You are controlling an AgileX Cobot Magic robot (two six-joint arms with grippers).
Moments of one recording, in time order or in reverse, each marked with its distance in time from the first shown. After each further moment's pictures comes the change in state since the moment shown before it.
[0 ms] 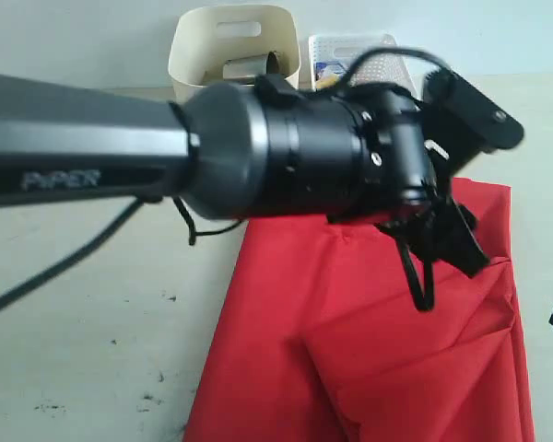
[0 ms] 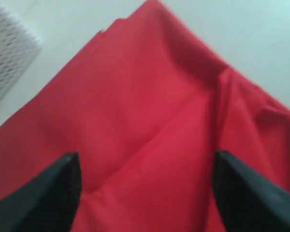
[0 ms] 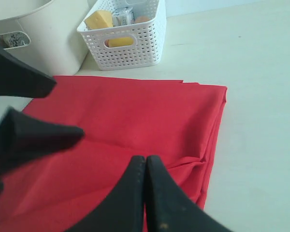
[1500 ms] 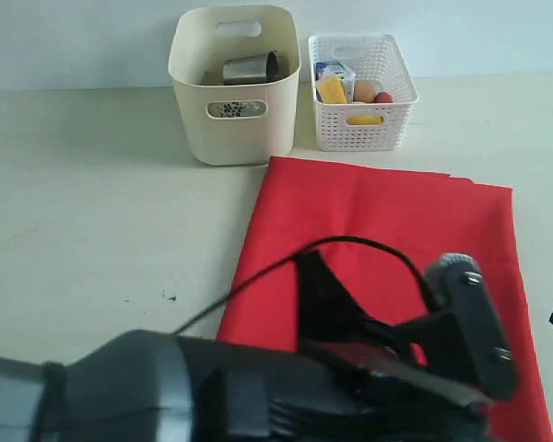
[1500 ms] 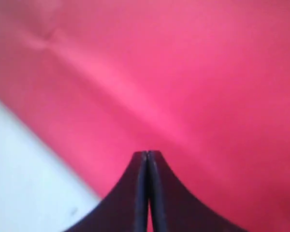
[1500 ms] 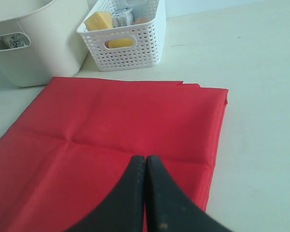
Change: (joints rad) left arm -0.333 -0.163 0.330 0.147 0.410 -0.096; right arm -0.002 0.002 0.000 0.004 -0.006 -0.004
